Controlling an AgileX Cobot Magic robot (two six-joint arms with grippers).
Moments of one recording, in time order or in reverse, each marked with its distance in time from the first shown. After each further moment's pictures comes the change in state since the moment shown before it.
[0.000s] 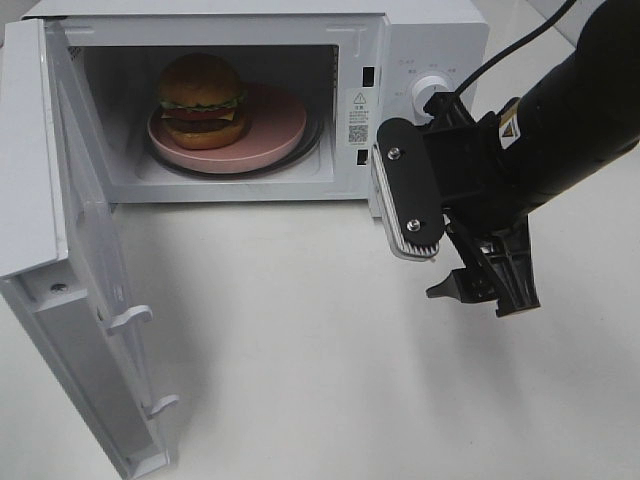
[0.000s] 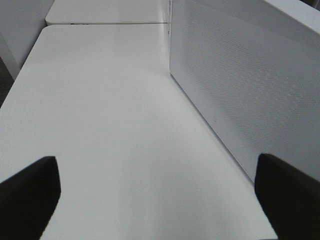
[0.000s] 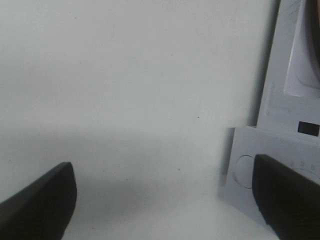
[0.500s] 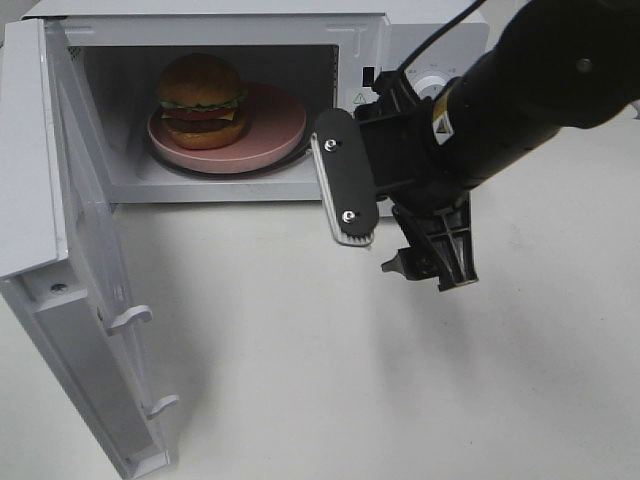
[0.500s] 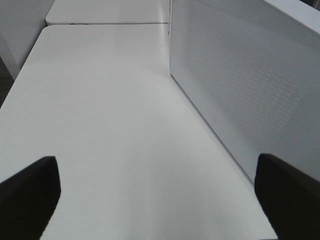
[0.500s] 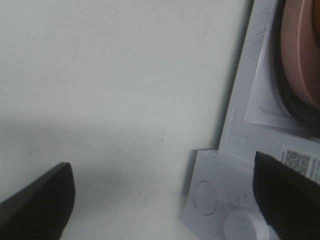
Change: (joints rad) left arm 0.000 0.000 0.000 0.000 0.000 0.000; right arm 0.108 0.098 -0.110 -0.199 -0.036 0.179
